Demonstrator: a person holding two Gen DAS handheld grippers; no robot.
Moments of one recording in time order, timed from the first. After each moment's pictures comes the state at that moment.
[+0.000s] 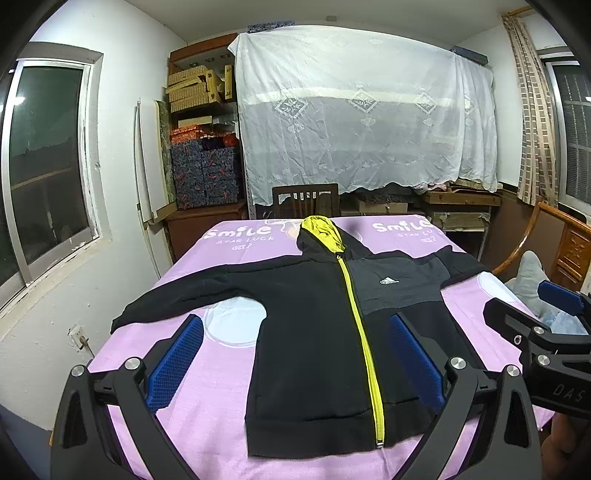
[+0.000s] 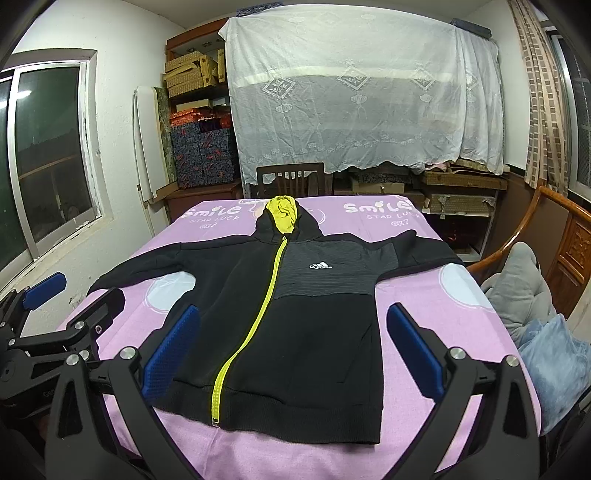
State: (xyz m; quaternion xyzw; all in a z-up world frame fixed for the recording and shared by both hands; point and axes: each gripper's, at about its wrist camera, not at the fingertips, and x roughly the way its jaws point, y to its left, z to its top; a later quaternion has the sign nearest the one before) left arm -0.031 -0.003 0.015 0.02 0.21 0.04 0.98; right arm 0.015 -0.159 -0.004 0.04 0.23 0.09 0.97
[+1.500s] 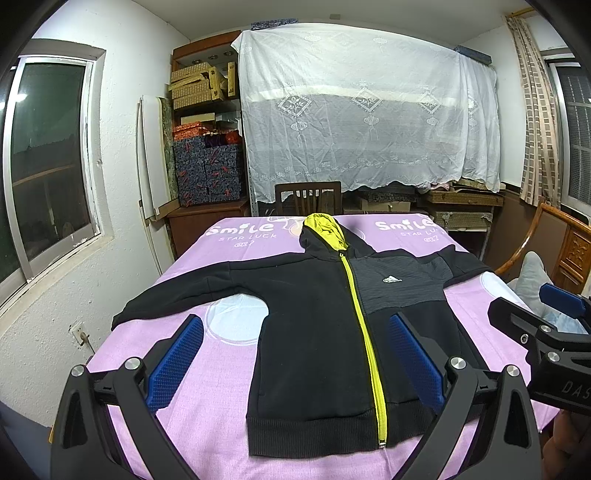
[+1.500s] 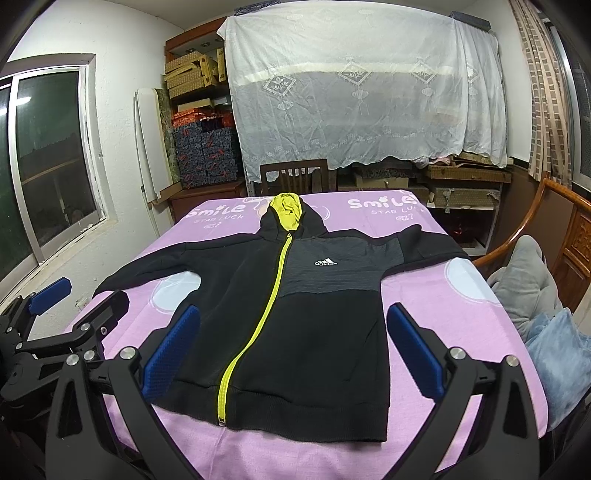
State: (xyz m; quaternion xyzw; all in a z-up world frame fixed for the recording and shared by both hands) left arm -0.031 0.001 0.013 0.02 0.21 0.05 0.98; right arm 0.017 -0.156 -0.006 0.04 0.24 0.10 0.97
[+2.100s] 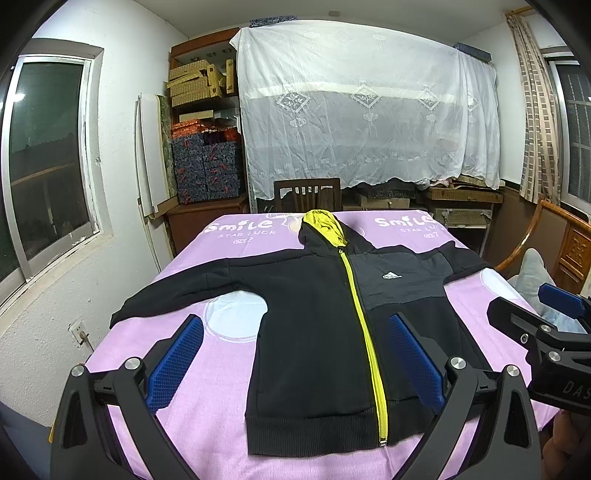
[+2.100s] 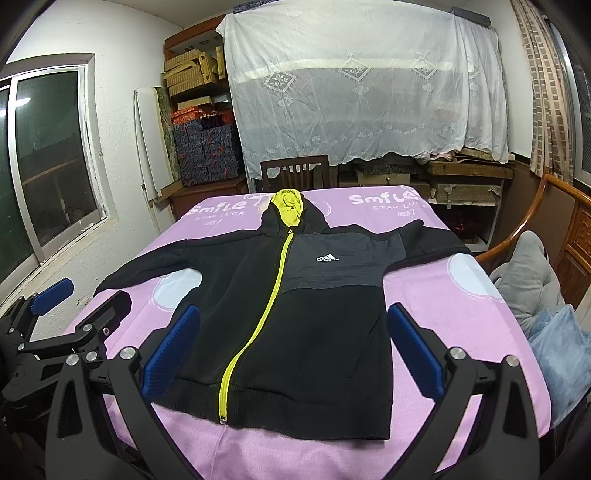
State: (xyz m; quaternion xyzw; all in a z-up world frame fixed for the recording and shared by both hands) left arm -0.028 0.005 0.001 0.02 0.21 0.05 0.98; right arm 0.017 -0.150 -0.009 0.05 0.24 0.10 0.96
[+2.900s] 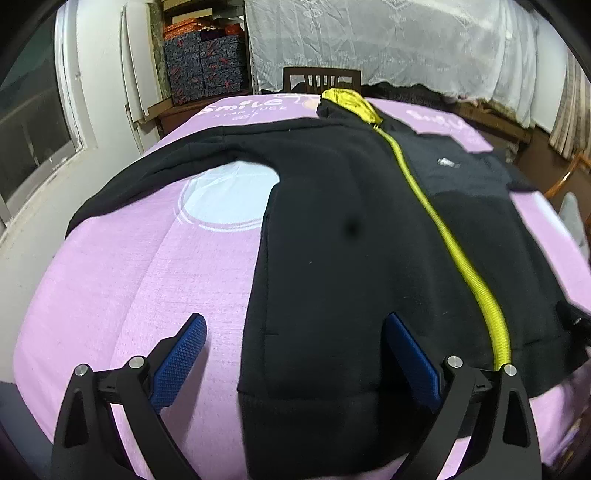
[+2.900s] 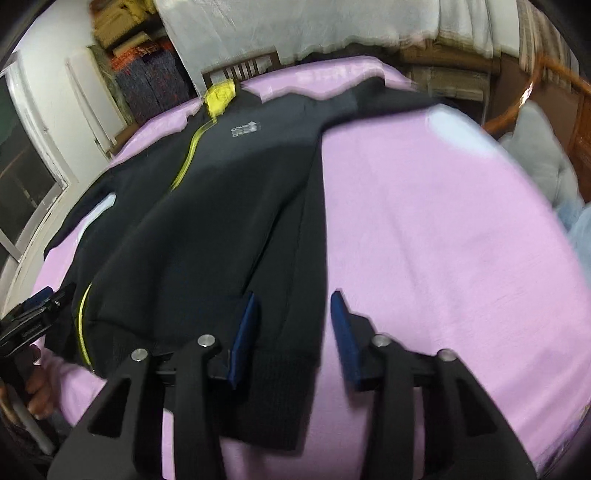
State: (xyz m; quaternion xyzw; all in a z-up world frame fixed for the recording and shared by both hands) left arm 0.059 0.050 -0.121 0.00 0.41 0.06 0.91; right arm 0.081 -0.218 -0.148 0.10 0.42 0.07 0.90
